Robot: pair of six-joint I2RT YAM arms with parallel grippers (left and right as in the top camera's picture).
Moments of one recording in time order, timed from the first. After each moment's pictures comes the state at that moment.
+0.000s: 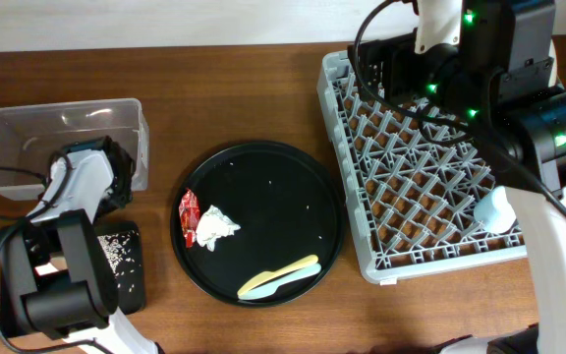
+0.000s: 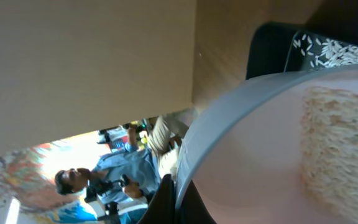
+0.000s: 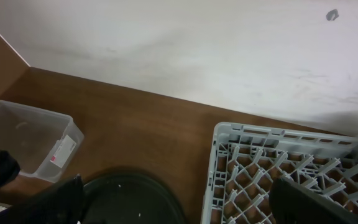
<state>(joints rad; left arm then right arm) 0.18 1.90 1.26 -1.40 -1.23 -0.41 0.31 1.57 2.14 -1.06 -0.09 0.08</state>
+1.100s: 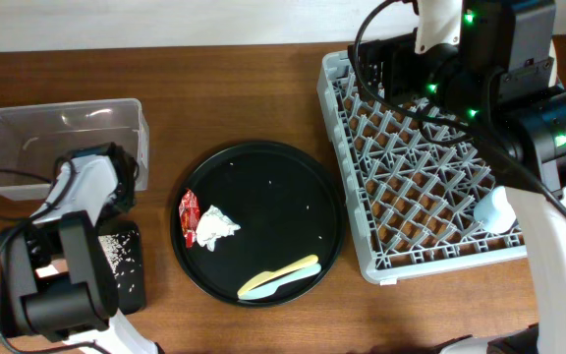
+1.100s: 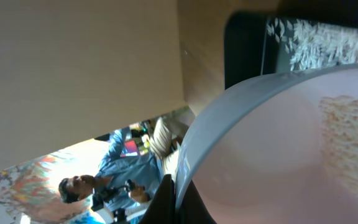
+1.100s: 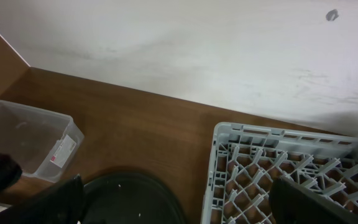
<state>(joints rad) 0.19 1.89 1.21 -1.33 -1.18 -0.28 0.31 1.57 2.14 -1.06 -0.09 0.08</state>
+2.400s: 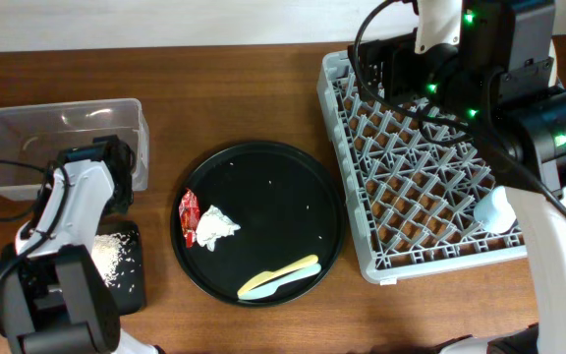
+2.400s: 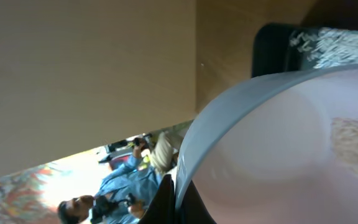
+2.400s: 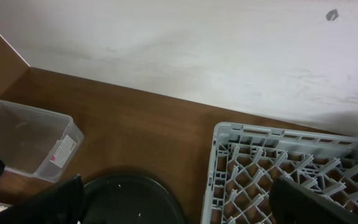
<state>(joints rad) 0.16 1.74 1.21 -1.30 -1.21 -0.17 0.31 1.57 2.14 -1.06 -0.09 0.08</state>
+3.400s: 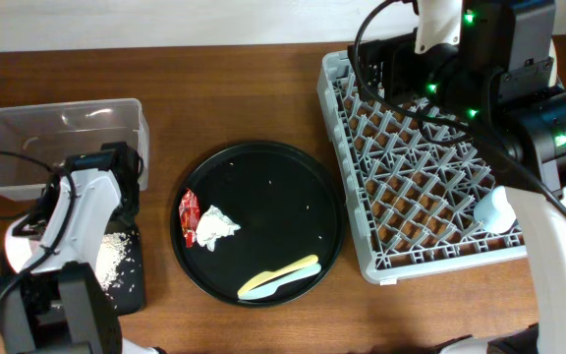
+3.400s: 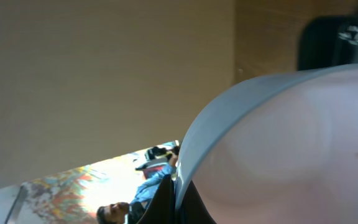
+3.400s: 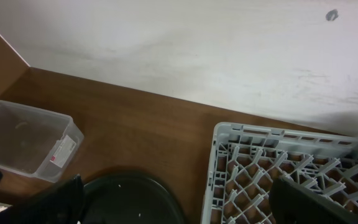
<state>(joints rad) 0.12 1.67 1.15 -1.31 -1.37 -0.12 0.31 1.57 2.14 -1.06 -0.09 0.08</state>
